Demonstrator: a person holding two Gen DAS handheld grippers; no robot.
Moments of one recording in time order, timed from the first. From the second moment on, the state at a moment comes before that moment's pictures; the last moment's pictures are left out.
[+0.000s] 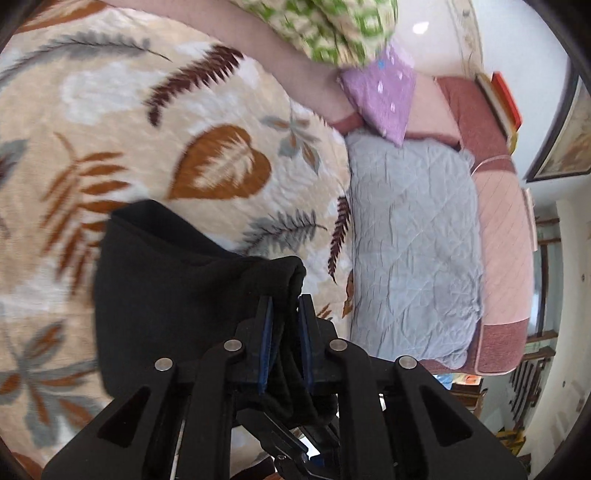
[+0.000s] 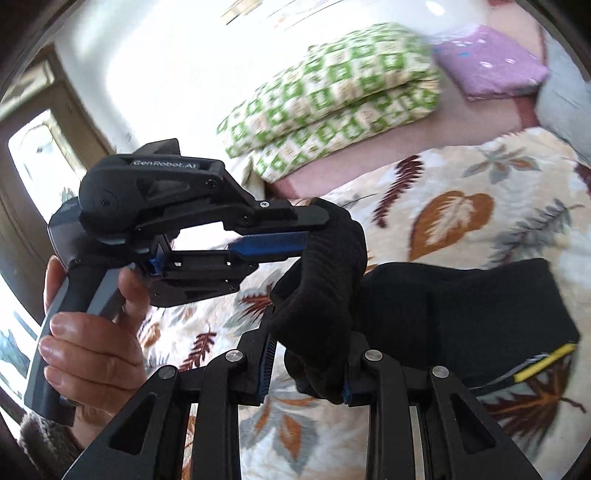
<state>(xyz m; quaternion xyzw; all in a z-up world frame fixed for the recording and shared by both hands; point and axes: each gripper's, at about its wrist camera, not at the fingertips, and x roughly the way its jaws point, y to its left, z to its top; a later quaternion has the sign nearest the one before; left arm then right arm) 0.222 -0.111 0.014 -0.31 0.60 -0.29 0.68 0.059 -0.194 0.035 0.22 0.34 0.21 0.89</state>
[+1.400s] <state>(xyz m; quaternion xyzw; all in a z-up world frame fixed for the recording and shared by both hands) 0.150 -0.065 -0.069 -0.25 0.64 -0.21 0.70 0.114 -0.342 -0.009 0.31 0.46 0.20 0.81</state>
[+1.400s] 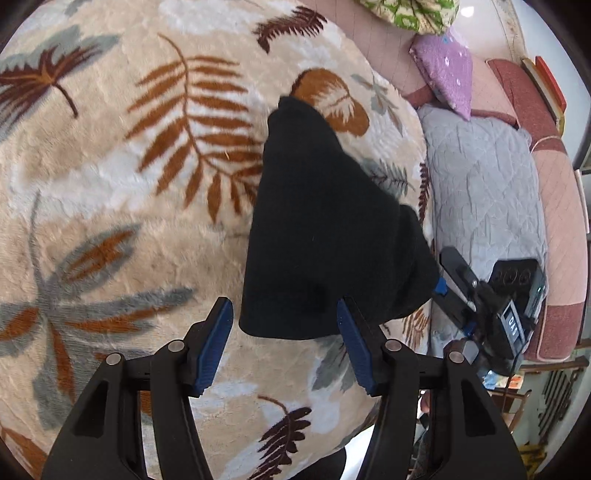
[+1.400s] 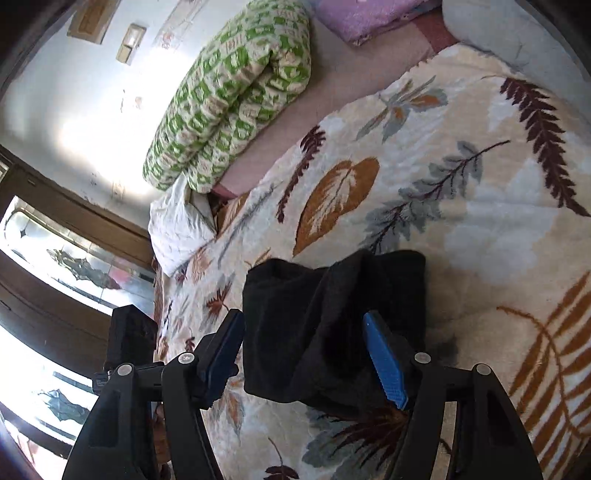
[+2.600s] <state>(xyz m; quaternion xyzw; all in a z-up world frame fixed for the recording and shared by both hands) 0.183 -0.075 -0.078 -0.16 0.62 -0.19 0.75 0.131 -0.376 -0.059 0.30 0.51 0.18 0.79</state>
